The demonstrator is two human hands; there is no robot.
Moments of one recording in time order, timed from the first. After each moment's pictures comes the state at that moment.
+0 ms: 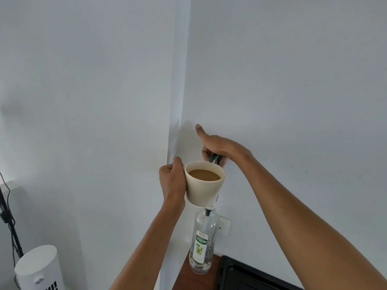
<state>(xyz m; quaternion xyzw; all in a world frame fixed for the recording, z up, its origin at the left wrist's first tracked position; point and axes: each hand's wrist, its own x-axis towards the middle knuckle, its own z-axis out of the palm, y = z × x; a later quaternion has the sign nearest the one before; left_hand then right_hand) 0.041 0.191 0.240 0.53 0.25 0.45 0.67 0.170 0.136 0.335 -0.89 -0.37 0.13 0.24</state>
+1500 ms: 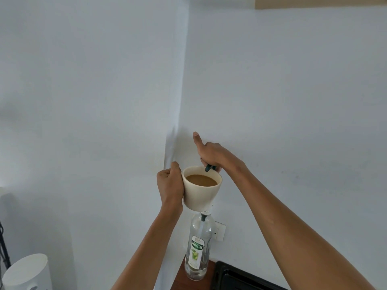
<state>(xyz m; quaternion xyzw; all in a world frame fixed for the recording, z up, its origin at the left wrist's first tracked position) 0.041 0.190 0.242 0.52 0.24 0.45 0.68 0.160 0.134 0.327 -0.90 -0.37 0.01 0.24</state>
